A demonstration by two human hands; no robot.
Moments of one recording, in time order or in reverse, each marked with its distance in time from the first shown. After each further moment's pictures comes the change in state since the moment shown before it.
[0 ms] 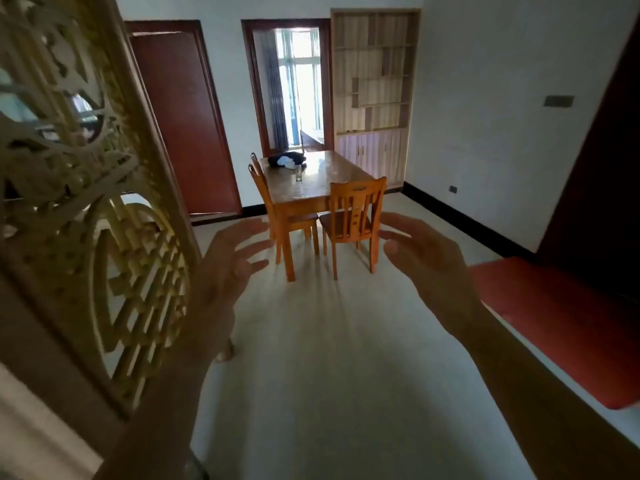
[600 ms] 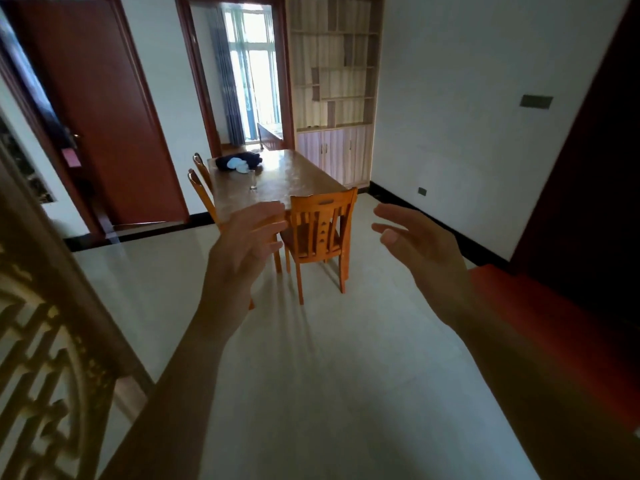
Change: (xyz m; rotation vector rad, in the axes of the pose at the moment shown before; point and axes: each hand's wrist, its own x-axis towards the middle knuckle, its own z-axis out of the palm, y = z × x) left_hand 0.332 -0.207 0.095 -0.008 -0.137 0.149; right_hand 0.309 0.196 -0.035 0.012 0.102 0.019
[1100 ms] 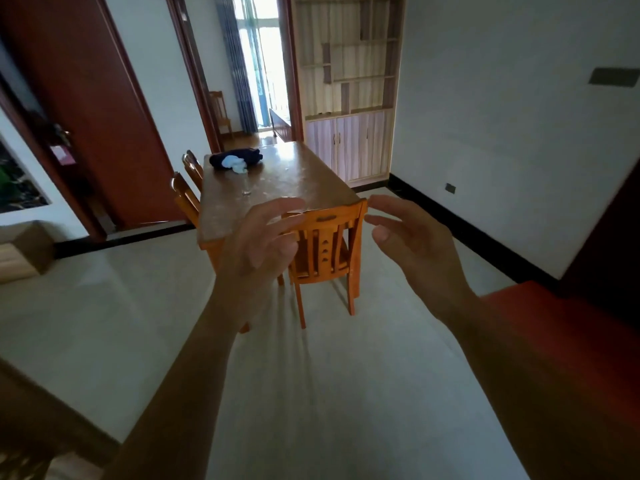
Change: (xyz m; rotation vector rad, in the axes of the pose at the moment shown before) left_hand 0.278 -0.210 0.103 0.000 -0.037 -0.171; right_hand 0.304 0.200 -0.058 0.065 -0.073 -0.066
